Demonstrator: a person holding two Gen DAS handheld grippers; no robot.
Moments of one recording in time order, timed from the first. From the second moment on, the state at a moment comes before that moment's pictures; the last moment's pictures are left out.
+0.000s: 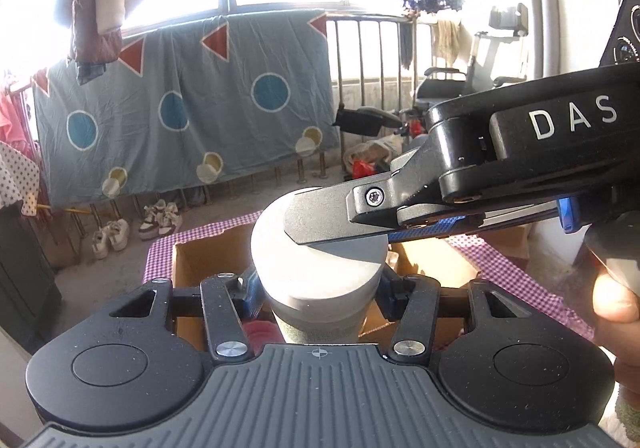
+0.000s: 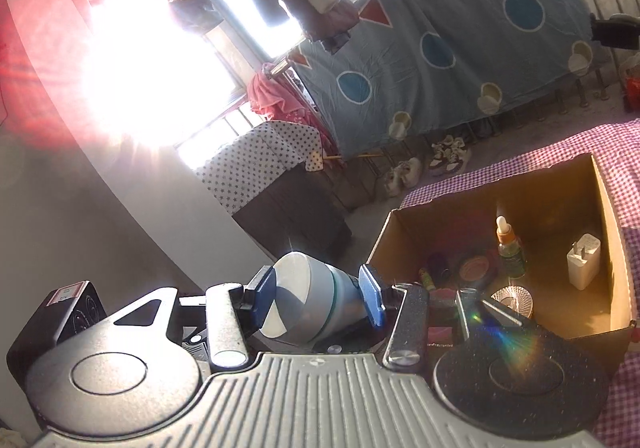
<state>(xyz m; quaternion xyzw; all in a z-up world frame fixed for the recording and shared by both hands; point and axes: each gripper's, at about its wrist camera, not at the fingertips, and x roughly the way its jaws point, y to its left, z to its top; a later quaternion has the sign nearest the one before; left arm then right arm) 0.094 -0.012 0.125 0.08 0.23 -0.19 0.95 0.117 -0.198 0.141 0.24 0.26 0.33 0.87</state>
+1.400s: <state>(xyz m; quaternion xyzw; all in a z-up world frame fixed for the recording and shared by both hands) 0.210 -0.090 0.033 0.08 0.41 -0.26 0.87 0.220 -0.299 0.044 0.26 0.34 0.21 0.88</state>
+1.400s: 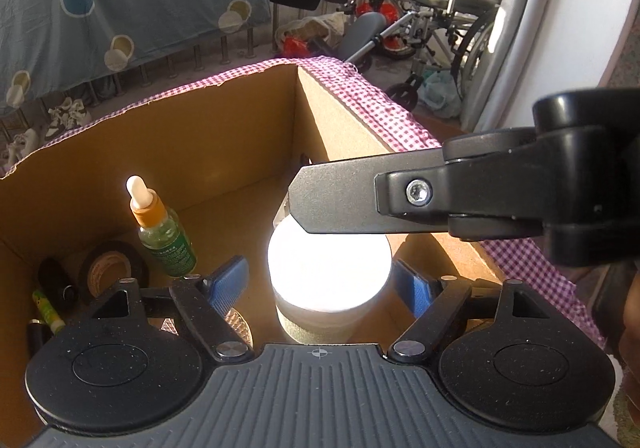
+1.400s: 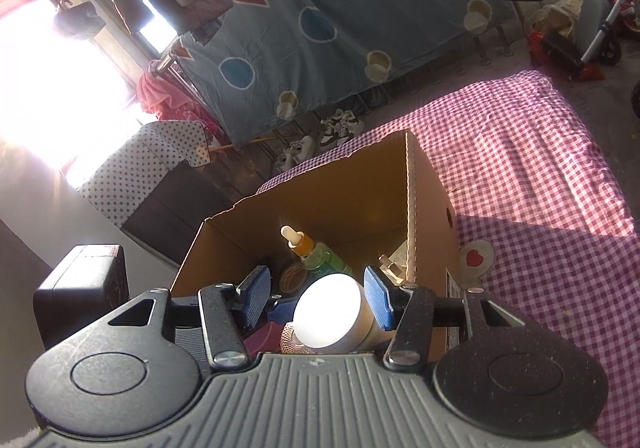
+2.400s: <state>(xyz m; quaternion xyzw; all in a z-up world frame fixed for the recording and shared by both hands) 0.086 -0.006 0.114 0.03 0.29 -0.15 0.94 0.075 -0.279 0.088 0.30 0.25 0.19 0.90</state>
